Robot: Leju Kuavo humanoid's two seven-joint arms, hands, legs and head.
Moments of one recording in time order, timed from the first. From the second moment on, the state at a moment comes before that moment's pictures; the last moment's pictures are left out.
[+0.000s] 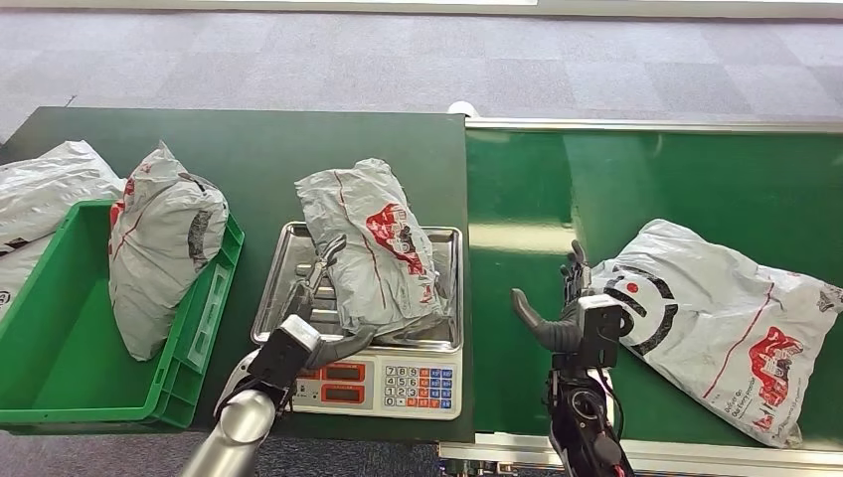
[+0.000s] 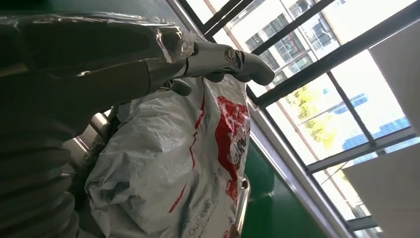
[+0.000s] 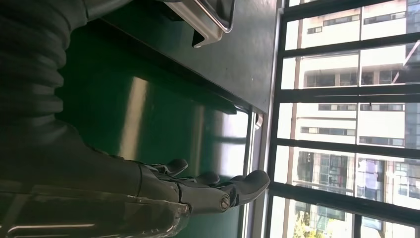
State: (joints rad) left arm -0.22 -0.09 -0.37 -1.25 -0.39 0.10 -0.45; right arm -0.27 0.10 0.17 -0.98 0.03 -0.14 -0.54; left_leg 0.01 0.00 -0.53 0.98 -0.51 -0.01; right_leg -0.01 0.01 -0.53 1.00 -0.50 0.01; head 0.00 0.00
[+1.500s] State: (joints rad) left arm -0.33 -0.10 -0.45 -1.04 -0.65 0.01 -0.27; right arm -0.23 0.13 0.14 -1.00 0.10 -0.12 -0.47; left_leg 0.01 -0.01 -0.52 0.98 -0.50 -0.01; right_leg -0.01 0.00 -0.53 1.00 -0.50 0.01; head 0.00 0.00
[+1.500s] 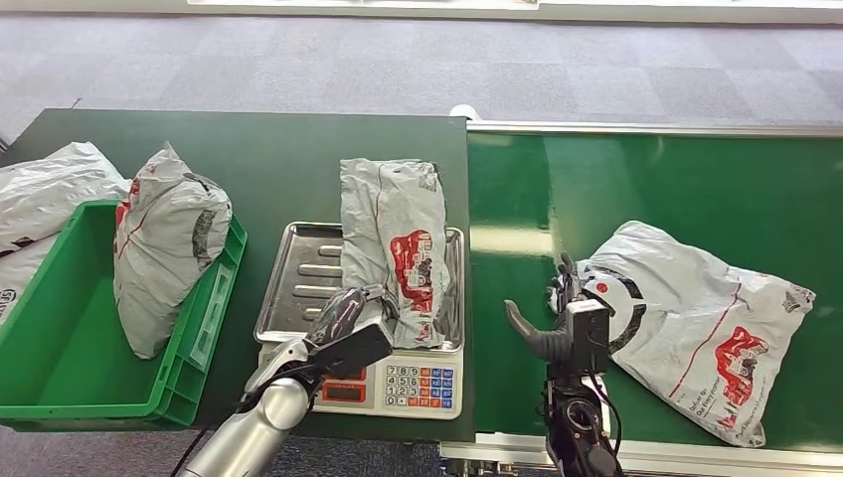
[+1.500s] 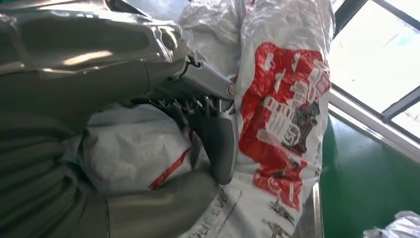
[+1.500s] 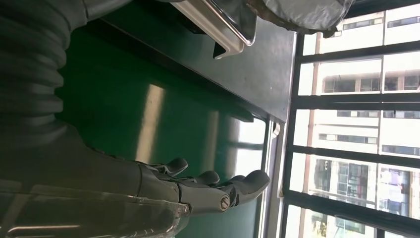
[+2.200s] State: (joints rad) left arm -0.33 -0.10 -0.45 -1.04 -0.69 -0.02 -0.26; right arm -0.21 0.13 0.13 -1.02 0.11 -0.12 -0.47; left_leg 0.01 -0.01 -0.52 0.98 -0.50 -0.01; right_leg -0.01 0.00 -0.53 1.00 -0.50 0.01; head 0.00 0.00
